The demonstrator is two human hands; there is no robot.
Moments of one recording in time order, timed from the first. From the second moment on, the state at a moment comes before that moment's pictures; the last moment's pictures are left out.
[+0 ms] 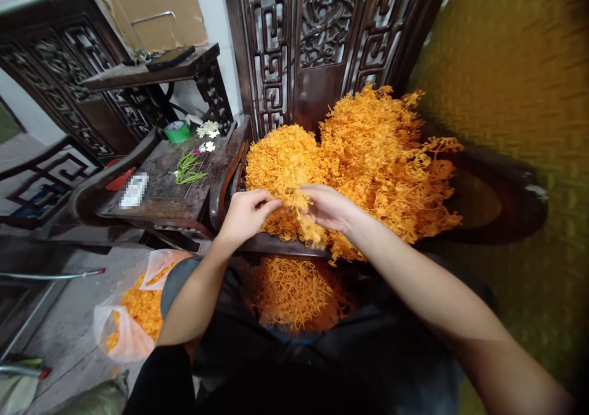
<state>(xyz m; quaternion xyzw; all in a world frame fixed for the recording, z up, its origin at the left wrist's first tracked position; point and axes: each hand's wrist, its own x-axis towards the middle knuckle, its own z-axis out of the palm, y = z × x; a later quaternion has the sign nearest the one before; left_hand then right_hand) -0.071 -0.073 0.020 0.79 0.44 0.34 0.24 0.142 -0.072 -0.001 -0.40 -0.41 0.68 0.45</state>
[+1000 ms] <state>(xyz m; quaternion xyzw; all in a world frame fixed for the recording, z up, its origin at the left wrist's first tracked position) -0.041 -0.076 0.005 0.48 0.34 0.42 0.69 0.143 -0.082 0.011 -0.34 -0.52 0.57 0.54</state>
